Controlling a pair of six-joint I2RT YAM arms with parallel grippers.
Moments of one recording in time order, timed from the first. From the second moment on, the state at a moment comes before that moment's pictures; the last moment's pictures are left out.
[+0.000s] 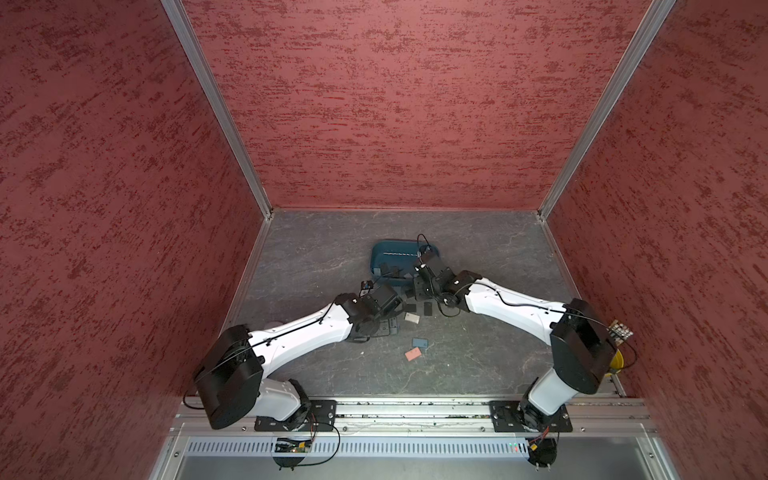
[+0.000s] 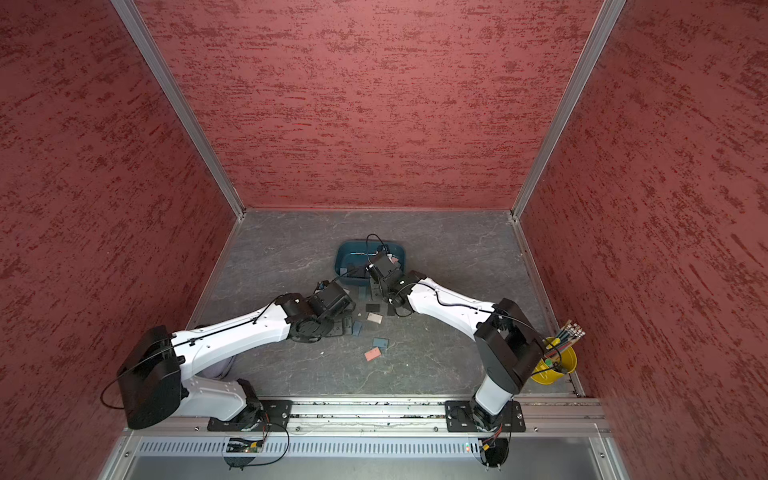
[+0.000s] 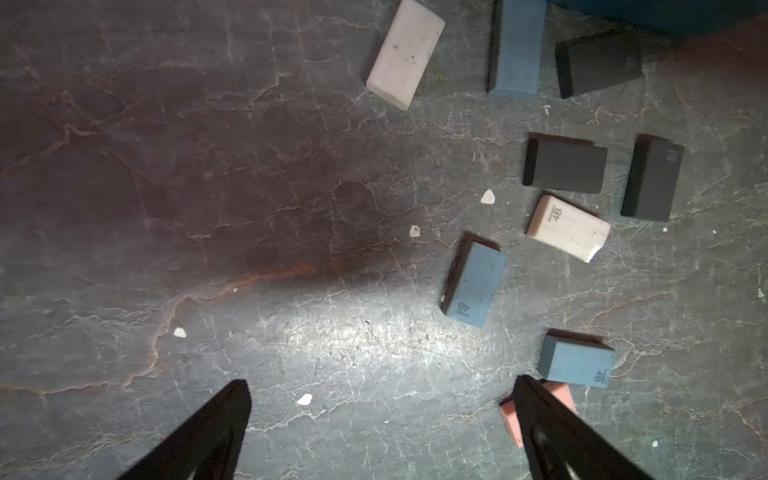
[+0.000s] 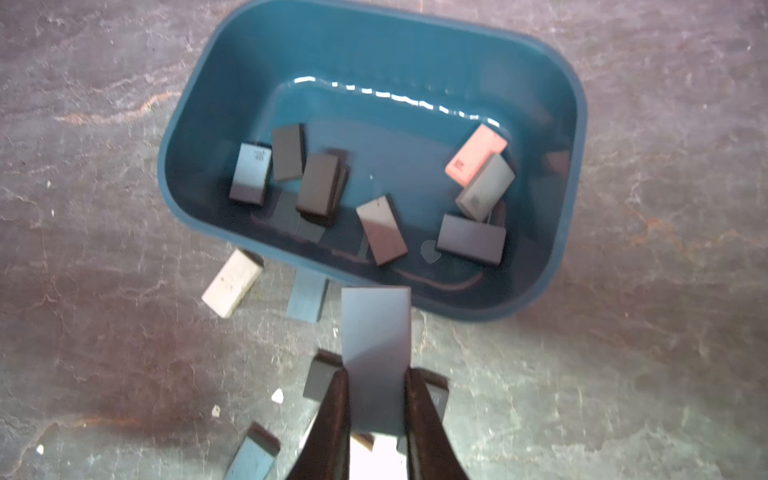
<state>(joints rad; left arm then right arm) -0.88 1.37 0.89 -0.78 -0.21 -0.95 0.75 1.68 1.20 -0.43 0.23 0.48</state>
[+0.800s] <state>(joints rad) -0.96 1.50 0.86 -0.72 -0.21 -1.01 0.62 1.88 1.35 -0.42 0.11 0.43</state>
